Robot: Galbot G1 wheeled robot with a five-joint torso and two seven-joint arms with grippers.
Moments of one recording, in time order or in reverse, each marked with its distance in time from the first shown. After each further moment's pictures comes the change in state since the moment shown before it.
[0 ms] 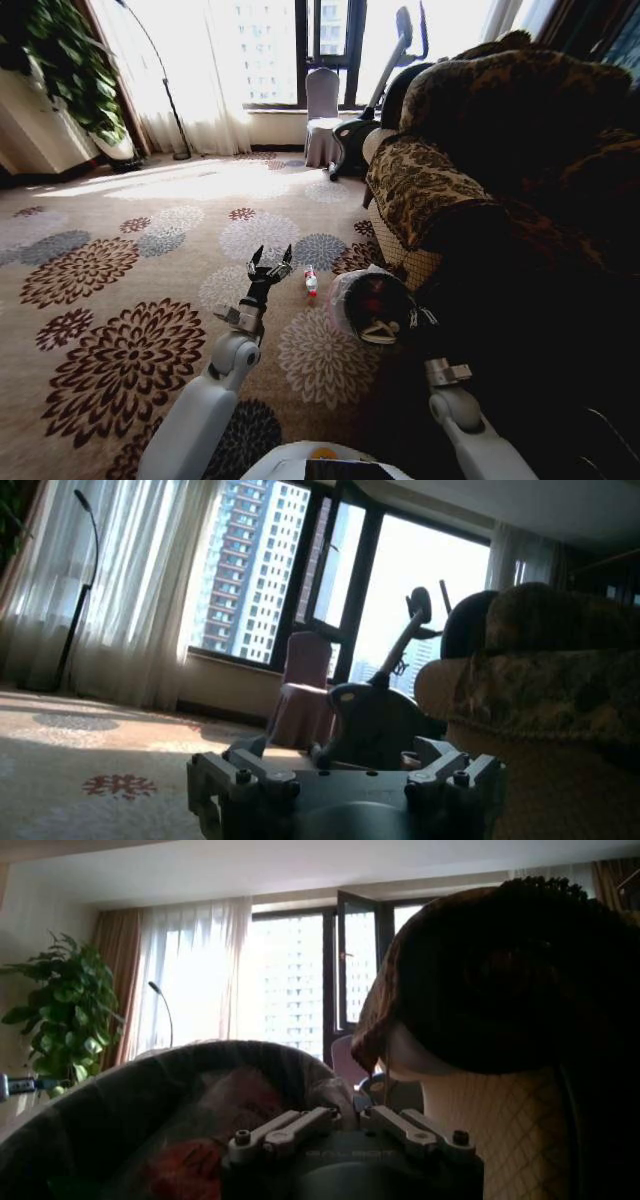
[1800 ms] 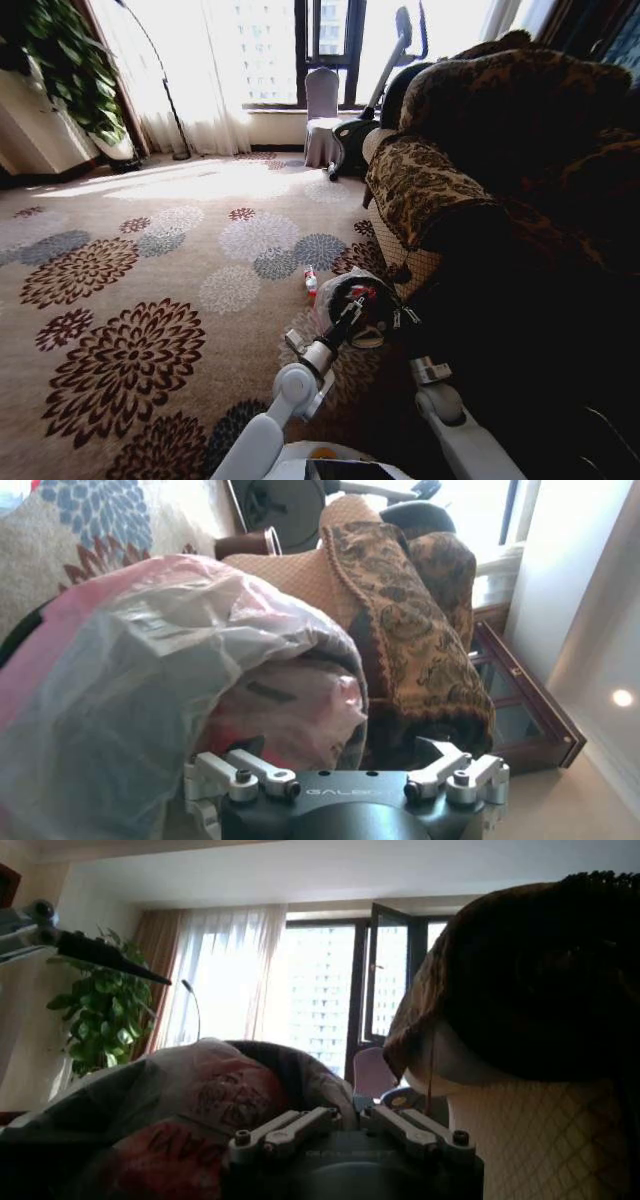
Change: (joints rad) left arm 0.232 -0.153 0.285 -0.321 -0.897 0.240 0.013; right arm 0.089 0.002 -0.069 -0.112 -0.099 0.086 0.000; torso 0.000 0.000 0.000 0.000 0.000
